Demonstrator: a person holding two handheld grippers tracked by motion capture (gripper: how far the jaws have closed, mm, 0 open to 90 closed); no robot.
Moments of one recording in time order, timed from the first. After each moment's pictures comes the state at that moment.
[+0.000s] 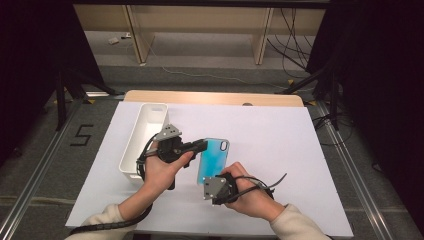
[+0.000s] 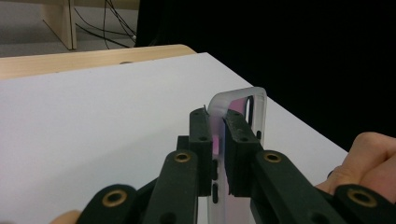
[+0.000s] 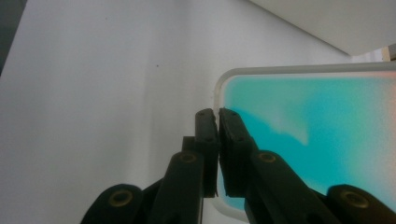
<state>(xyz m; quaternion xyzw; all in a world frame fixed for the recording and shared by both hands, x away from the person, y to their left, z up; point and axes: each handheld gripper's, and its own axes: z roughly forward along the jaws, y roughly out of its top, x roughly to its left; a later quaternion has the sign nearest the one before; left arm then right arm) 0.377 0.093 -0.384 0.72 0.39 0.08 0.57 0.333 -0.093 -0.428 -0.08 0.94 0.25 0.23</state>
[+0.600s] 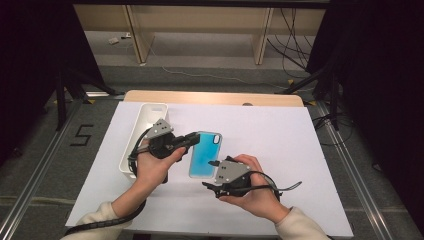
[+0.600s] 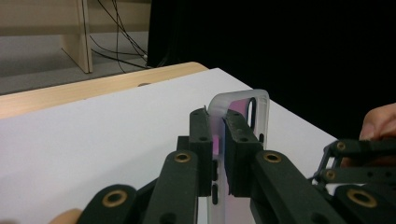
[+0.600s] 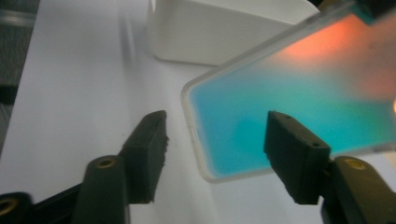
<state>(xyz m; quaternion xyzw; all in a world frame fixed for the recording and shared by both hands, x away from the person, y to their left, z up) 0.381 0.111 -0.375 0.71 0.37 0.13 0.58 0.336 -0.119 -0.410 0.07 0.88 0.41 0.22</state>
